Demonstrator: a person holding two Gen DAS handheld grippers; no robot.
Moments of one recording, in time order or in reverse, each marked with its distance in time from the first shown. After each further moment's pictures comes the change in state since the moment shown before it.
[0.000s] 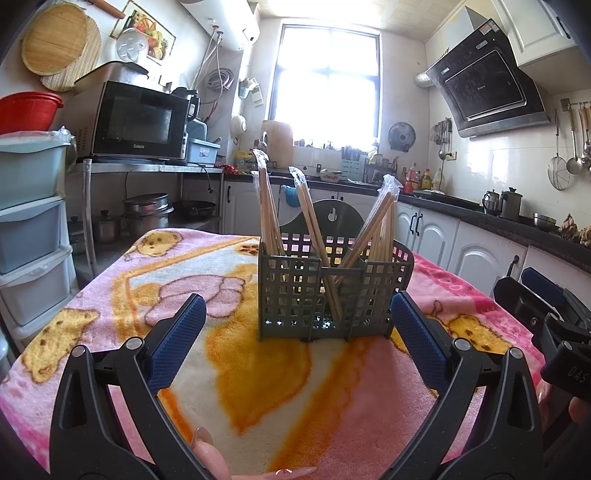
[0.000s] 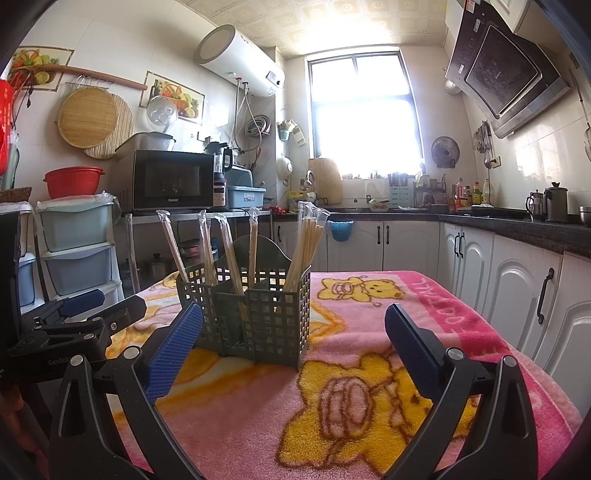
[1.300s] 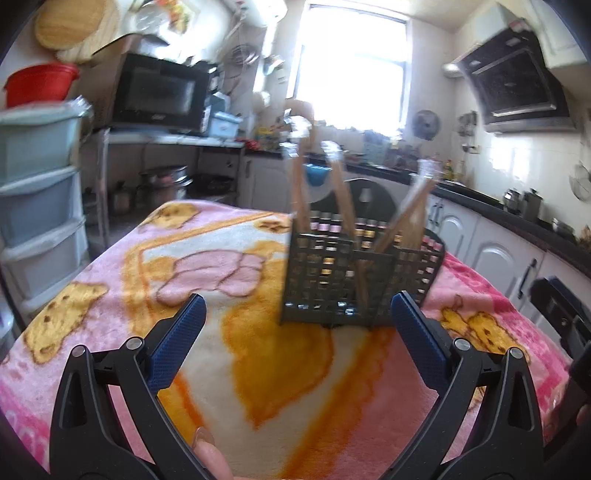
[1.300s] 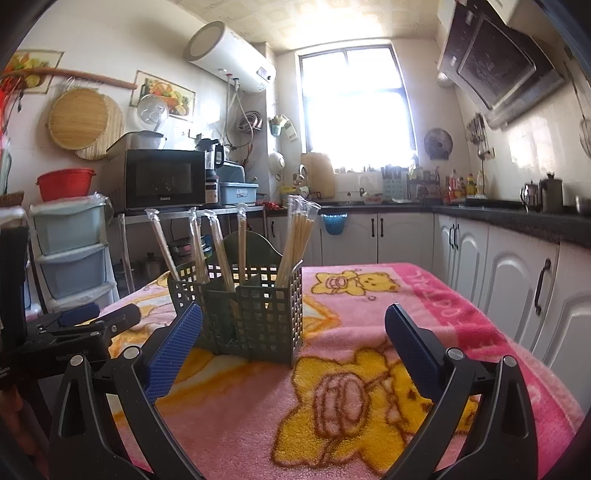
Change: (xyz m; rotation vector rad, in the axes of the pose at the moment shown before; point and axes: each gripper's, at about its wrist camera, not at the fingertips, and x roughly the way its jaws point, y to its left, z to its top) left arm 0.020 0.027 0.001 -0.089 0.113 0.077; right arm 0.010 -0.018 0.004 0.068 0.050 -0.036
